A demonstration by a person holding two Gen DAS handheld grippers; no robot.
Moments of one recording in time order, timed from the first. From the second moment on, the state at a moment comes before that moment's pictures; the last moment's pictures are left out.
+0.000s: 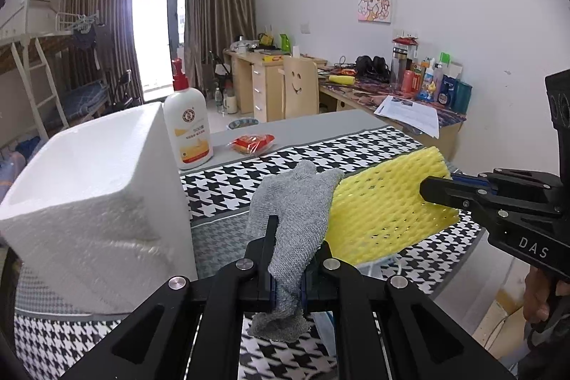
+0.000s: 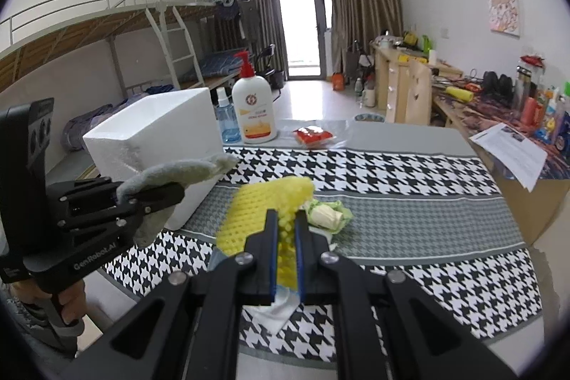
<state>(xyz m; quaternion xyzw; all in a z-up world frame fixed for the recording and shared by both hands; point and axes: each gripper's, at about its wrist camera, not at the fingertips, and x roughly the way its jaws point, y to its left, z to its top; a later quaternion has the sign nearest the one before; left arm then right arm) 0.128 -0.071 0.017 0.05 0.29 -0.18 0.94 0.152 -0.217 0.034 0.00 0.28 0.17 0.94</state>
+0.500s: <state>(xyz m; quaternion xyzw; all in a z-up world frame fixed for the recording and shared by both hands) 0.060 -0.059 0.025 0.04 0.25 -0.16 0.96 0.085 -0.224 0.042 0.00 0.23 0.13 0.97</state>
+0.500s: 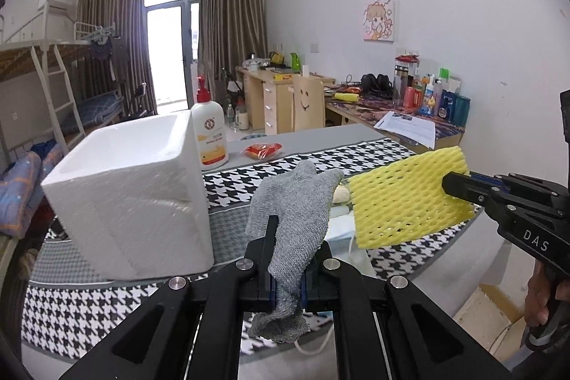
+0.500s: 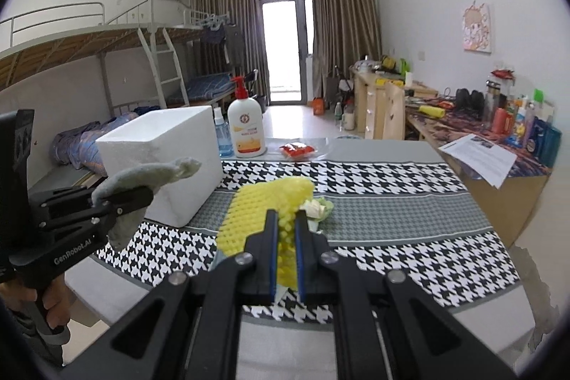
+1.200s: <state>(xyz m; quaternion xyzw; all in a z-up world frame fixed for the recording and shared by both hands) -0.031 -0.029 0.034 0.05 0.19 -0.15 0.97 0.010 -0.199 0.039 -0.01 0.18 0.13 0.98</state>
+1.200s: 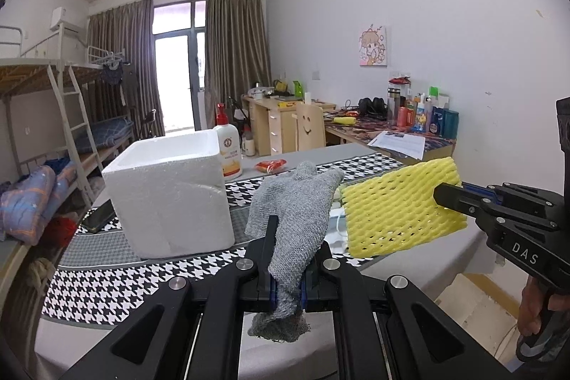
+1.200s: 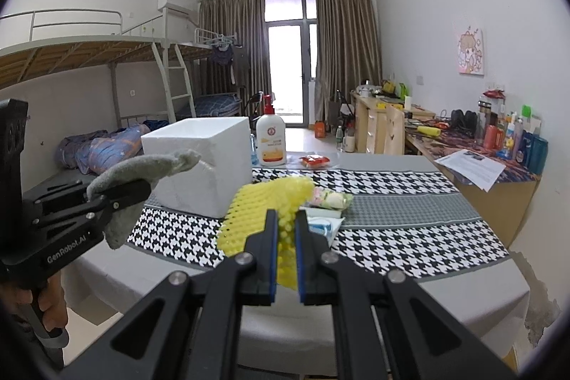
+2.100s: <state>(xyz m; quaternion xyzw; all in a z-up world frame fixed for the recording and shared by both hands) -0.057 0.059 0.033 0.00 0.17 -0.02 0.98 0.022 -0.122 0.039 -0.05 0.17 0.23 0.96</state>
